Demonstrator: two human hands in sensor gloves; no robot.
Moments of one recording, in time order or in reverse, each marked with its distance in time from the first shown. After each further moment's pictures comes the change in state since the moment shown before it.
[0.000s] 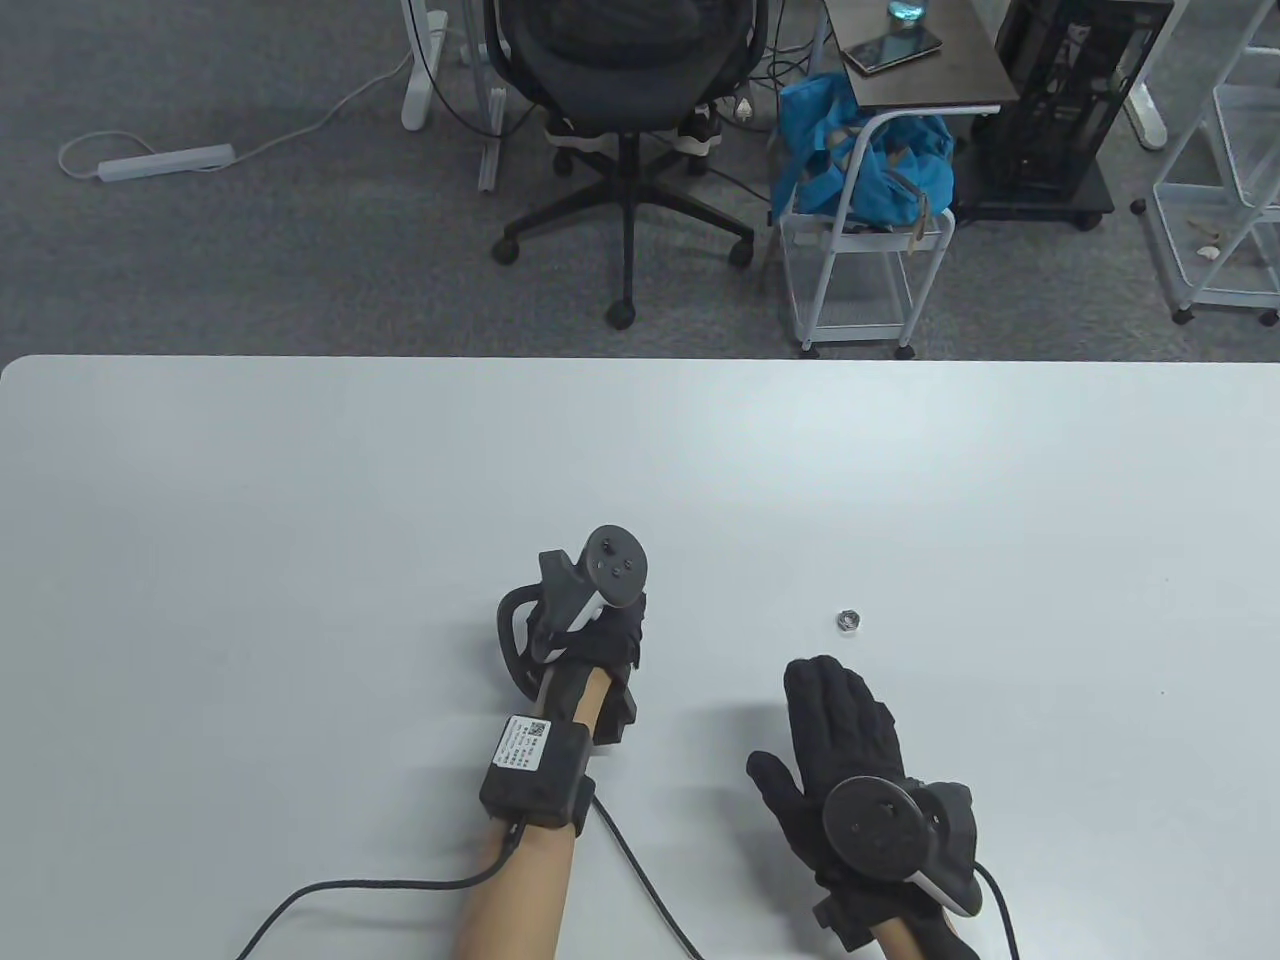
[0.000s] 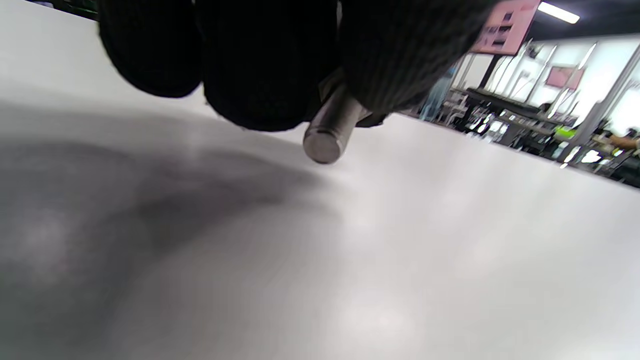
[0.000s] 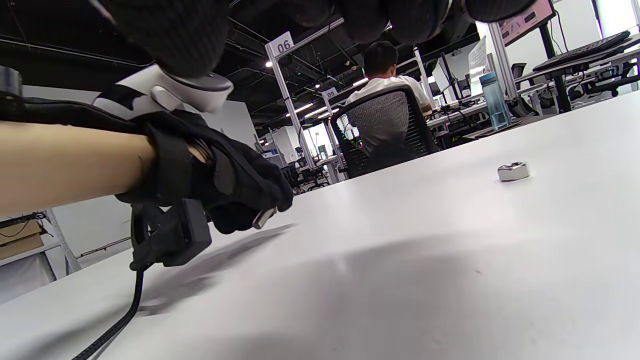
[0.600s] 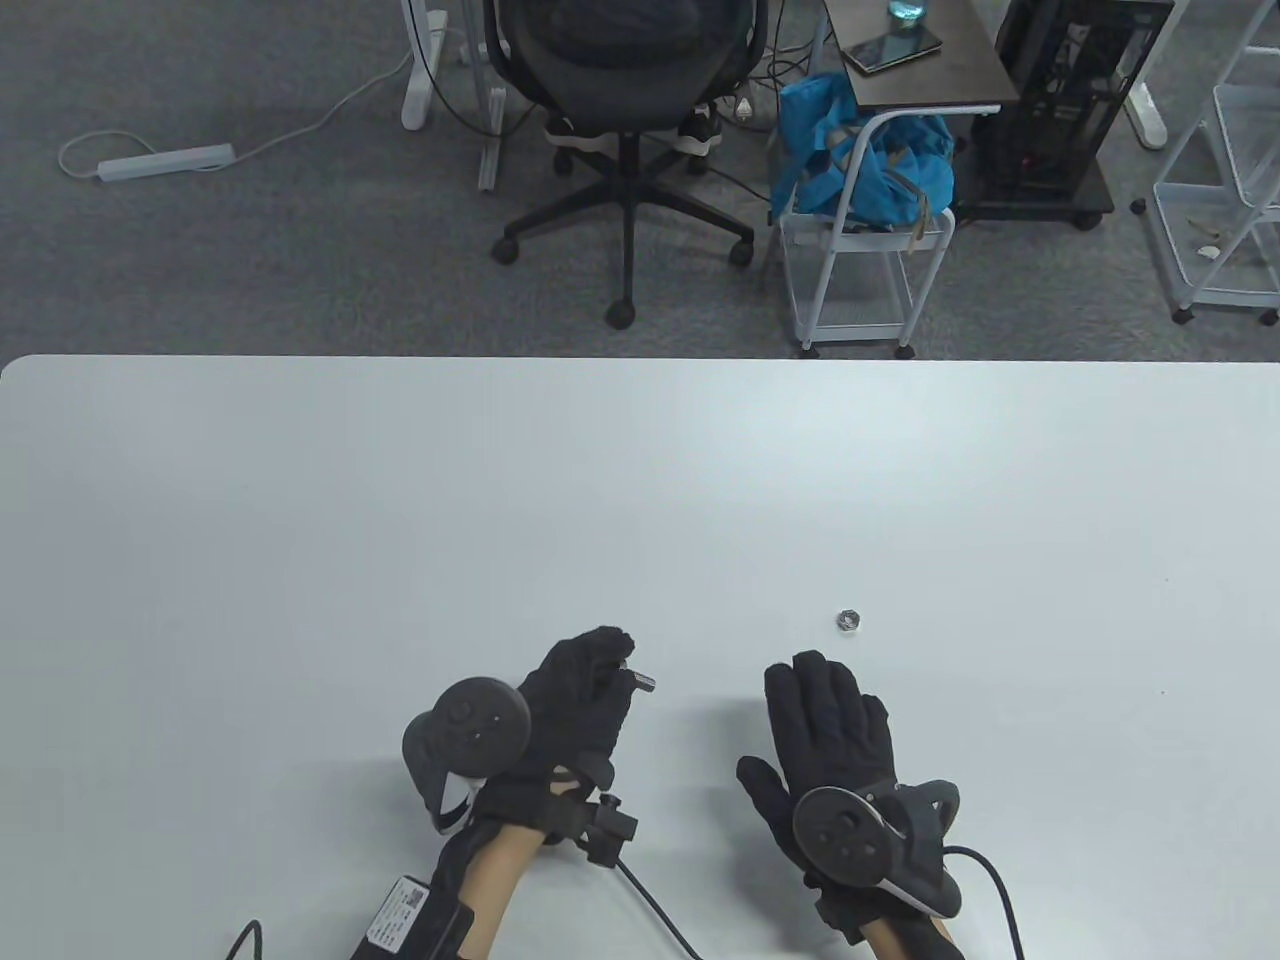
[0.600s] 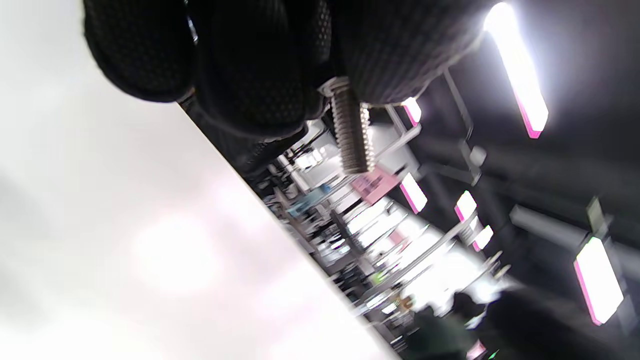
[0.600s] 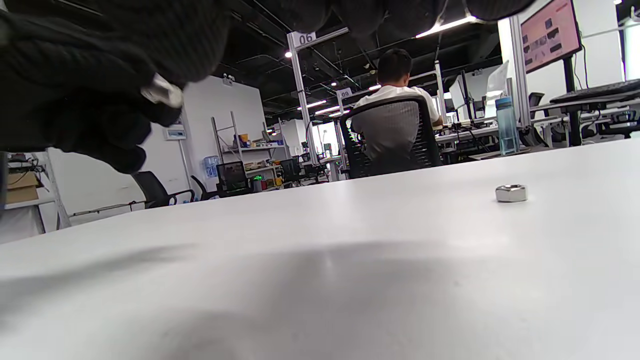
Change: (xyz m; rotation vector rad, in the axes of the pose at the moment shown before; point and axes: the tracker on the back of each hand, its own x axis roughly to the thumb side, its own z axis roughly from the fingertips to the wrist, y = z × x) left_hand -0.048 0.036 0.117 0.210 -0.303 0.589; right_hand 0.012 0.005 -0.001 -0.012 -0.050 0.126
